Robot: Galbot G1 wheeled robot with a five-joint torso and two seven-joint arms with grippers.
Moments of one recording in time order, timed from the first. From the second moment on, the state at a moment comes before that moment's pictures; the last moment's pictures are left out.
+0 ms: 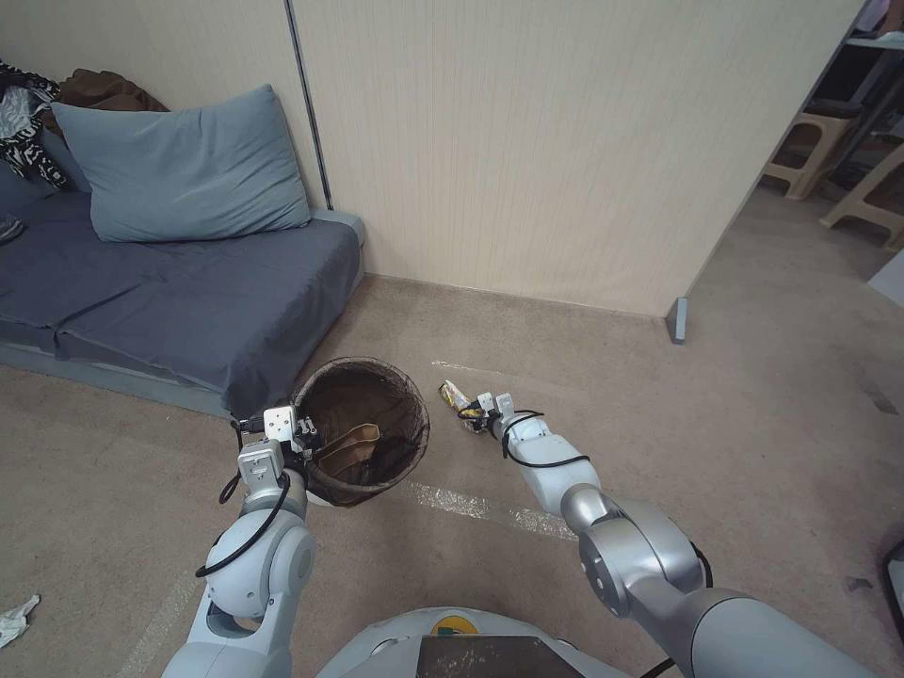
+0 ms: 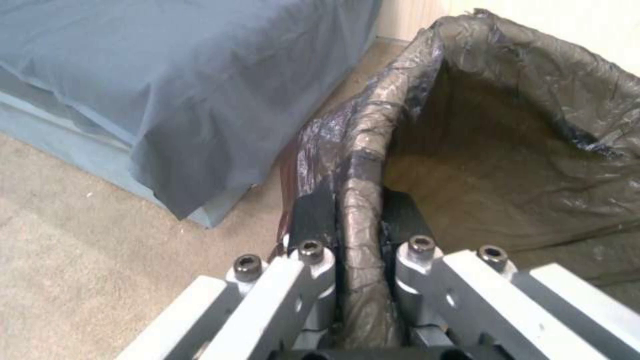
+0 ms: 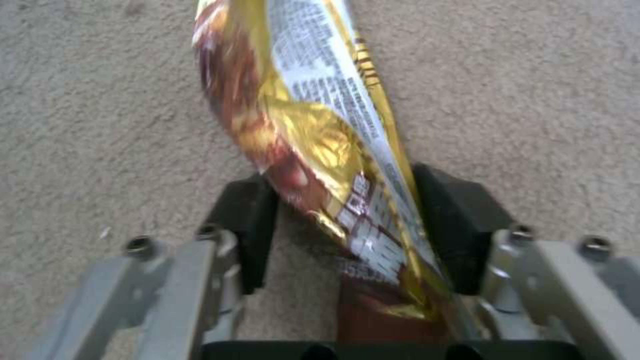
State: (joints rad) left arm 1.52 -1.48 -0.50 -2.29 -0.21 0.62 -0.39; right arm -0.43 1.57 0.27 0.31 0.00 -0.11 -0.26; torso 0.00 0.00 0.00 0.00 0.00
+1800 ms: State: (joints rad) left arm 1.51 -1.46 -0.47 -2.27 -0.35 0.65 -0.40; right arm -0.90 1.29 -0.21 1.58 0.40 0.13 -0.30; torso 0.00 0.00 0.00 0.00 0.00
